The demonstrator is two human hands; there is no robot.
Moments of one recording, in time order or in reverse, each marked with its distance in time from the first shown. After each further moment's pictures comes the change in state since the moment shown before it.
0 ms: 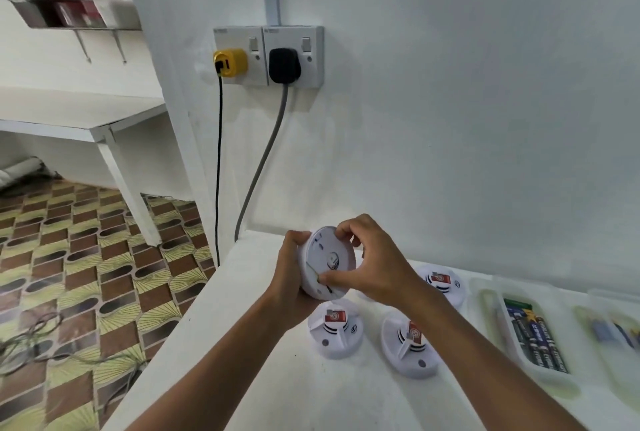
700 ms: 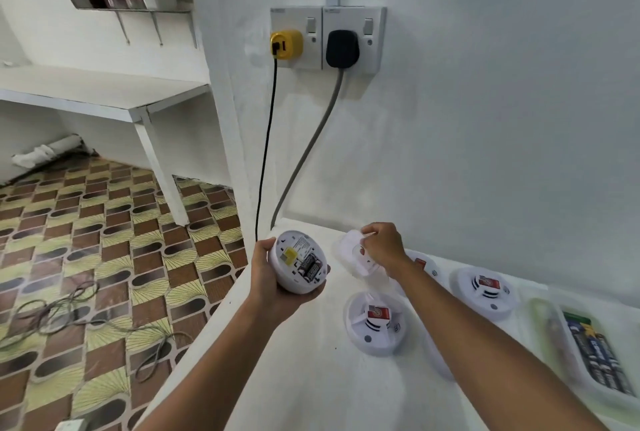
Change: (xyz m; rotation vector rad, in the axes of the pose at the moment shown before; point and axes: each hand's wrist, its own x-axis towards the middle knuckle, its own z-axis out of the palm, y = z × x) left_hand -0.021 0.012 -0.086 -0.376 0.401 -0.060; right_hand 0.082 0.061 0.081 0.093 0.117 0.572
